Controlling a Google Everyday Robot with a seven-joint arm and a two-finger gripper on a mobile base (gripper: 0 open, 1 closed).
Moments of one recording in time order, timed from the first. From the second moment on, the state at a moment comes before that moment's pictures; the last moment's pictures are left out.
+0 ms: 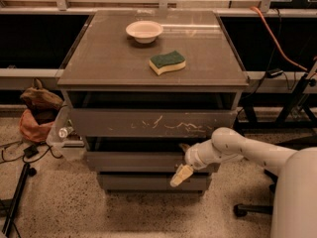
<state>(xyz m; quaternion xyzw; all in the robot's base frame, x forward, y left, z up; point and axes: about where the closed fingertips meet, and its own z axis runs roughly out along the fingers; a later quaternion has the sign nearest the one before) 0.604 -0.091 0.442 -0.55 0.75 0.24 0.28</state>
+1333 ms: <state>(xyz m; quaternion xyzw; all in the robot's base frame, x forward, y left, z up) 0.562 -0.082 0.434 -0.54 0.75 0.29 0.25</state>
